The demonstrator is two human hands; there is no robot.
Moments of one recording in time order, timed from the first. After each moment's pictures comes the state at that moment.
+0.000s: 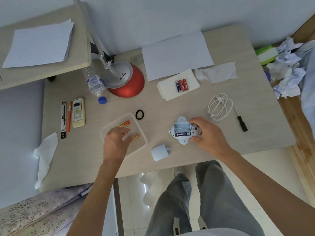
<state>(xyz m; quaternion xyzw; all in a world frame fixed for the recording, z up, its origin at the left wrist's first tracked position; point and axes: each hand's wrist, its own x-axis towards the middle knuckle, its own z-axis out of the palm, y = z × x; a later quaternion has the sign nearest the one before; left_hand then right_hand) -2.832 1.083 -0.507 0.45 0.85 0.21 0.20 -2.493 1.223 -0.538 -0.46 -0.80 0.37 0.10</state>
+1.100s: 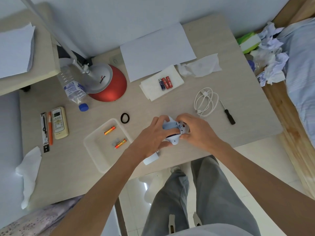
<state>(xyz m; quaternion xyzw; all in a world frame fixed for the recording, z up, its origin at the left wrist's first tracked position) -2.720 1.174 -0.516 0.80 0.54 0.02 0.26 -2.496 1.236 -0.539 -0.45 -0.81 0.36 0.07</state>
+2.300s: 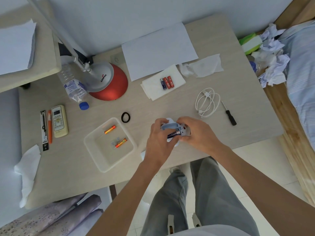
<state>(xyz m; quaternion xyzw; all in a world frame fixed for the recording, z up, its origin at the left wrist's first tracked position) -2.674 1.147 -0.536 0.58 0.72 0.24 0.29 -2.496 1.228 -0.546 -0.48 -0.79 0.38 0.06</state>
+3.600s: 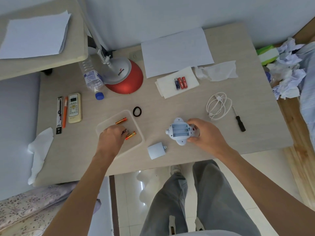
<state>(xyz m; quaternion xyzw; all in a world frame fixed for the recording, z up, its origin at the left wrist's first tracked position) -2.850 1.091 -0.525 0.55 0.82 -0.02 0.15 -2.490 1.227 -0.545 -0.47 -0.80 0.37 0.05</state>
